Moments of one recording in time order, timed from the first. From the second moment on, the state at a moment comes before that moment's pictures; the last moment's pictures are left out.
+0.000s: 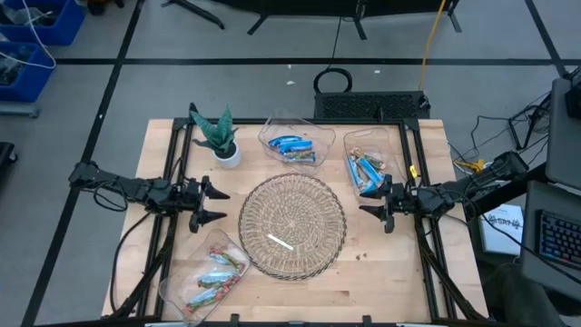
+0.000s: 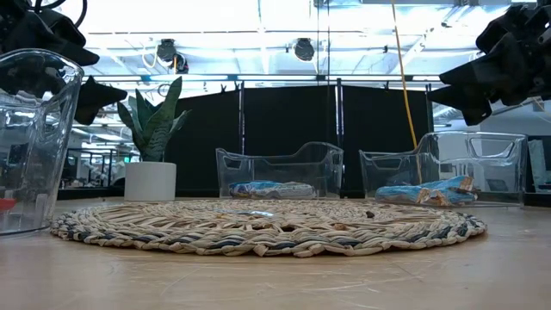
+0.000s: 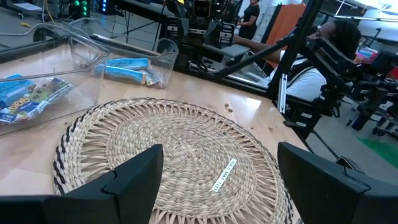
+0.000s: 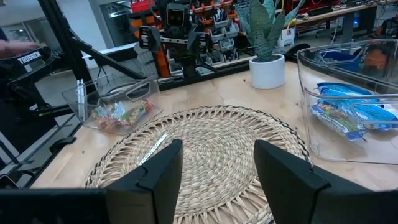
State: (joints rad) left arm -0.28 0.14 0.04 0.00 -0.18 -0.34; right arm 0.39 0.31 0.02 0.19 0.50 0.28
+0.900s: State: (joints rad) left arm -0.30 0.00 0.04 0.08 -0.18 -0.34; right arm 0.39 0.31 0.02 0.19 0.50 0.27
